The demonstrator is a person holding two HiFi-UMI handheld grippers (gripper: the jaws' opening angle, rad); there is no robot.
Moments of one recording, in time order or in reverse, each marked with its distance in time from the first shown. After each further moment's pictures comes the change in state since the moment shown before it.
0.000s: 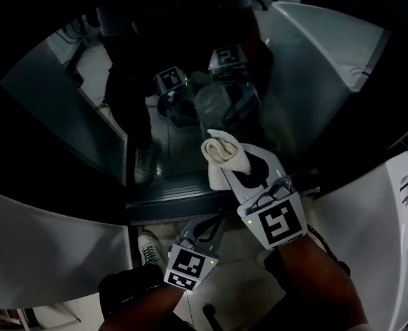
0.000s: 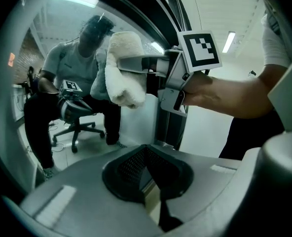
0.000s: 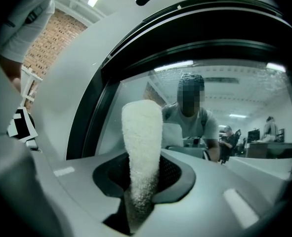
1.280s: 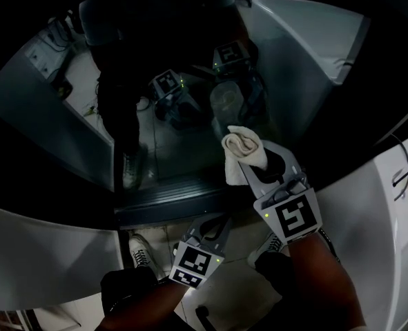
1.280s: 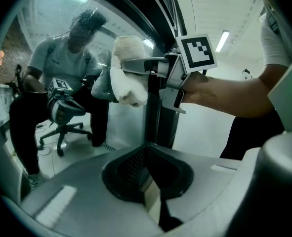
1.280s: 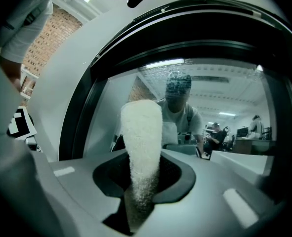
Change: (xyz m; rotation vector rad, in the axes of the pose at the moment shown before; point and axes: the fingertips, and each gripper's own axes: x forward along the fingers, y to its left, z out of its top) left arm -0.016 0.012 -0.008 0.040 -0.028 -0.195; right arm 0.001 -0.003 0.000 -0.027 0.097 -0.171
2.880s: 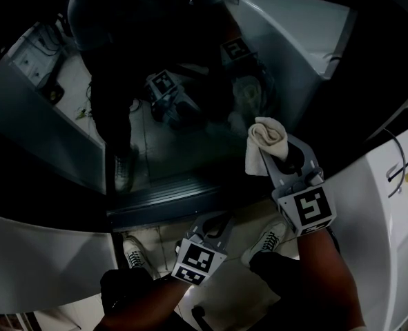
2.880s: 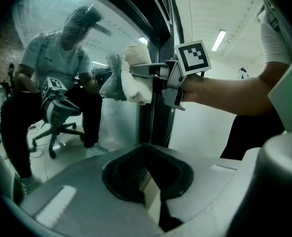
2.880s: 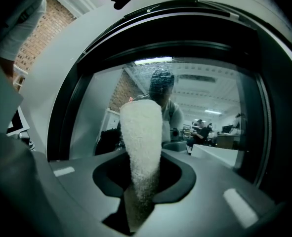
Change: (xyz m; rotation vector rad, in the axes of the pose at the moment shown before) left arm -0.042 0.027 -0.016 0.019 -0.004 -0.205; right arm -0.004 -0.004 0.000 -0.002 0.153 -0.278
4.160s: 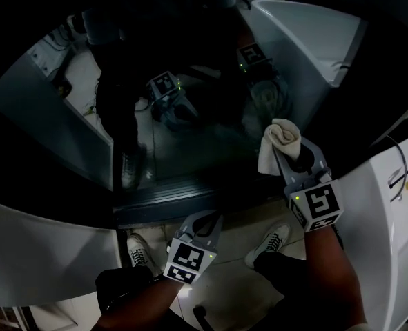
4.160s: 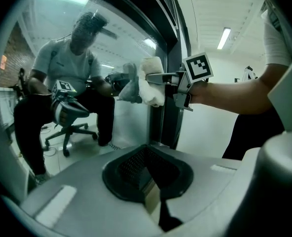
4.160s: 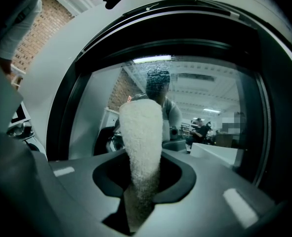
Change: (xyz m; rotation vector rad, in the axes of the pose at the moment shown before) left arm -0.040 0.037 -0.009 -0.015 -0.009 0.099; right arm 0.001 -0.002 -0.009 0.018 0.021 -0.015
